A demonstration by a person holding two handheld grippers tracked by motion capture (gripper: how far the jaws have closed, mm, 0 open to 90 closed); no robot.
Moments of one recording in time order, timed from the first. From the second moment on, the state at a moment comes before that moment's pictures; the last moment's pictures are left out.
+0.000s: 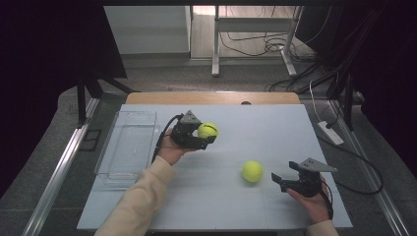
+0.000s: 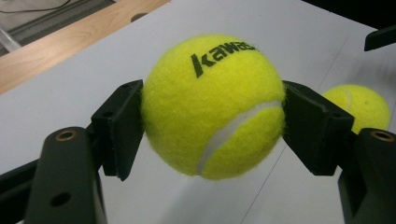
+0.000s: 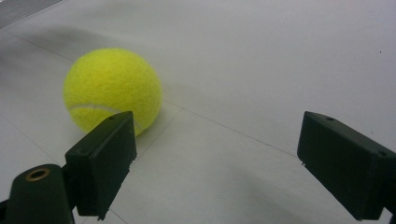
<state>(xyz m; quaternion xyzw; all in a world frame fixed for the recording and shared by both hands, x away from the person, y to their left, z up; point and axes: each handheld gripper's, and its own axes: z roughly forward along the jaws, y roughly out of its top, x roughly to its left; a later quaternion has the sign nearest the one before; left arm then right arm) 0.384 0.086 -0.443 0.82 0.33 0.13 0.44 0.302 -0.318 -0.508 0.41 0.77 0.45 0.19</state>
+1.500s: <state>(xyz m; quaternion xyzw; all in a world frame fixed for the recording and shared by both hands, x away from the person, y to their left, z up) 0.379 0.131 -0.420 0.79 0.36 0.17 0.46 0.302 -0.318 -0.508 0.41 0.77 0.44 0.19</state>
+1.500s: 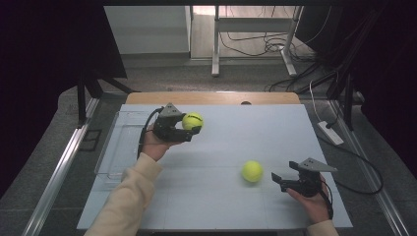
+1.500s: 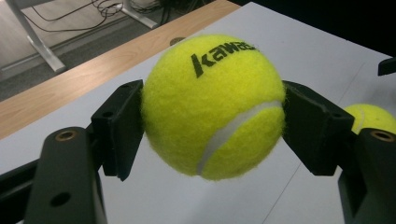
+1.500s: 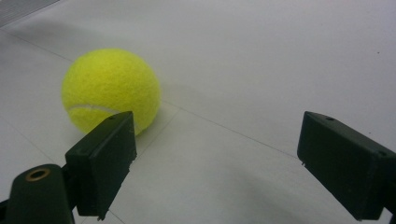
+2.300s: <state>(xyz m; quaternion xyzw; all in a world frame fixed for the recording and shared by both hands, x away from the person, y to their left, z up) 0.380 0.155 -0.417 0.78 0.38 0.19 0.46 0.302 -0.318 -0.508 0.41 0.77 0.45 0.19</state>
